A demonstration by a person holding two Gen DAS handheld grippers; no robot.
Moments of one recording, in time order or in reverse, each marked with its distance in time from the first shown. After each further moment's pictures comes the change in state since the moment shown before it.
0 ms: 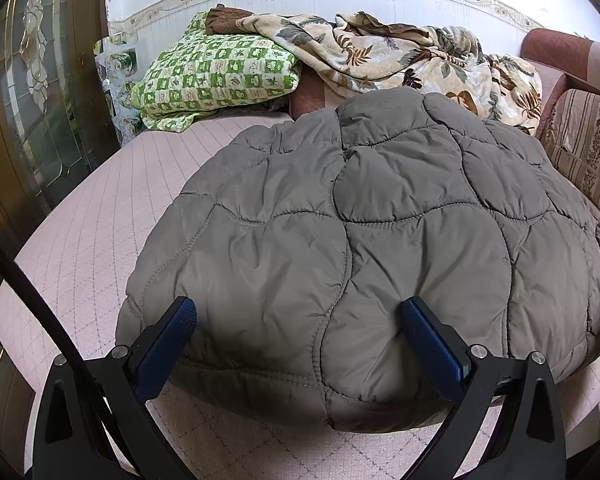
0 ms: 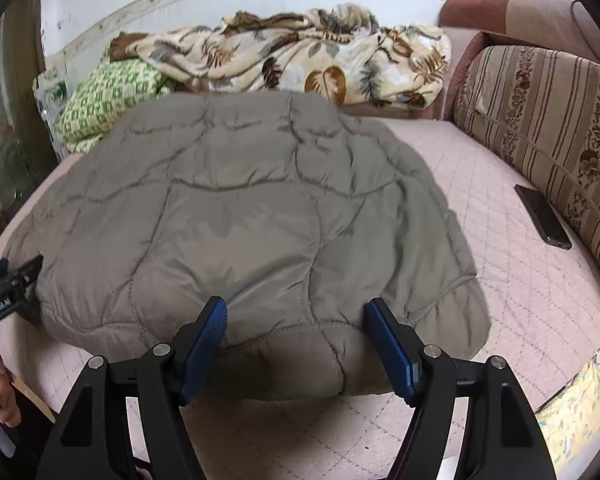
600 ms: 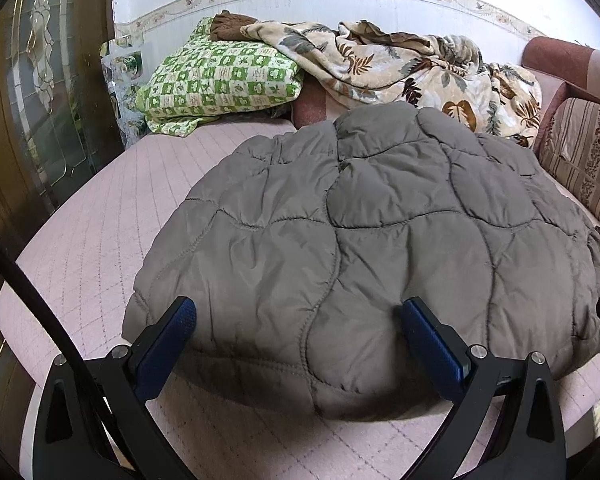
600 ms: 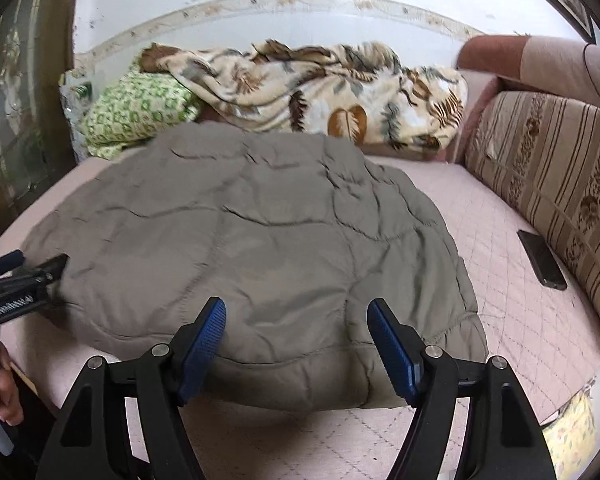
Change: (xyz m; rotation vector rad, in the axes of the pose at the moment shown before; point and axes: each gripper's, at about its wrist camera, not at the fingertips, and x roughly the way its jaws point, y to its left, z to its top) left arm -0.016 -0.002 0.003 -0.024 -0.022 0.002; right arm -0.033 0.026 0.008 -0.089 -0.139 0.020
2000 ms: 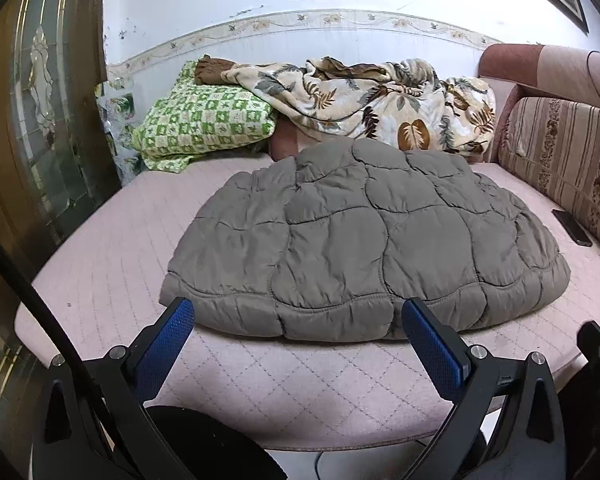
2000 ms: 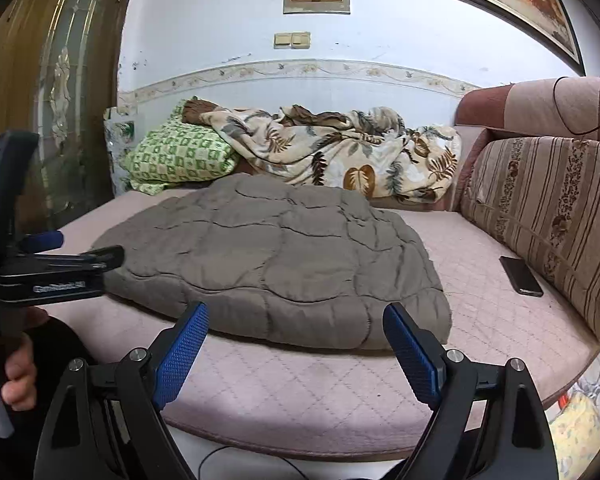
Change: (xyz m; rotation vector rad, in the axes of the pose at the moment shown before) left arm -0.108 -0.012 -0.036 0.088 -0.105 -0.056; right arm -0.113 0.024 -0.059 -0.034 -0.223 0.032
